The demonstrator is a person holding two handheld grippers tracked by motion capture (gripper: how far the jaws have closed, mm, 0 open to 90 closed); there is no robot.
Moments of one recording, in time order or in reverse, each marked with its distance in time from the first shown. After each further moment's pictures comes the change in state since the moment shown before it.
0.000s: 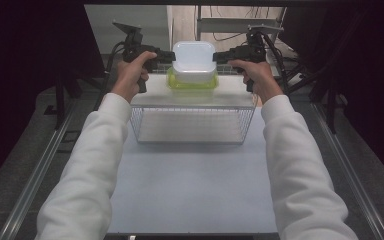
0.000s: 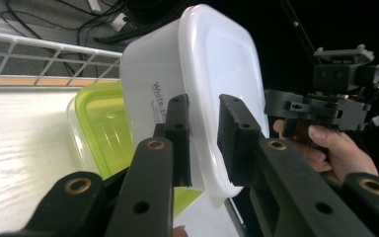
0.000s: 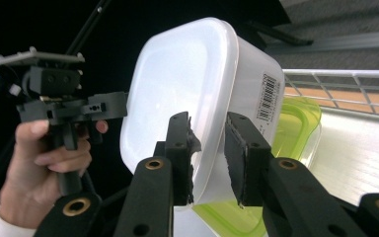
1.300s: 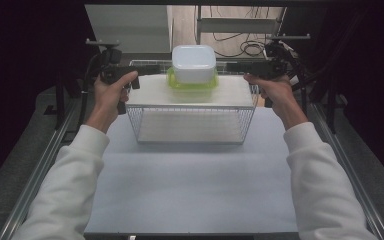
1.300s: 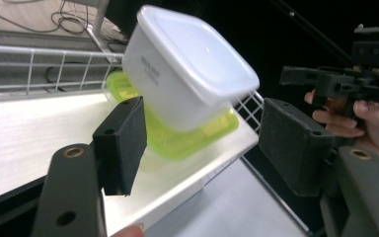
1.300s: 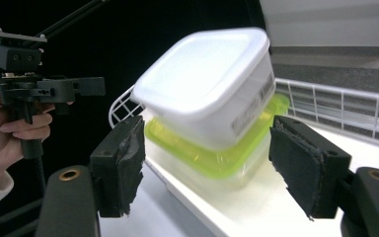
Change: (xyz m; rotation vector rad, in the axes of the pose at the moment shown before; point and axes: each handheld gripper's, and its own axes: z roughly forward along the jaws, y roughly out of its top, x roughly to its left) left arm -0.010 -0.070 -0.065 -0.123 0.068 0.349; right arm 0.024 -0.055 -0.058 -0.126 -0.086 -0.373
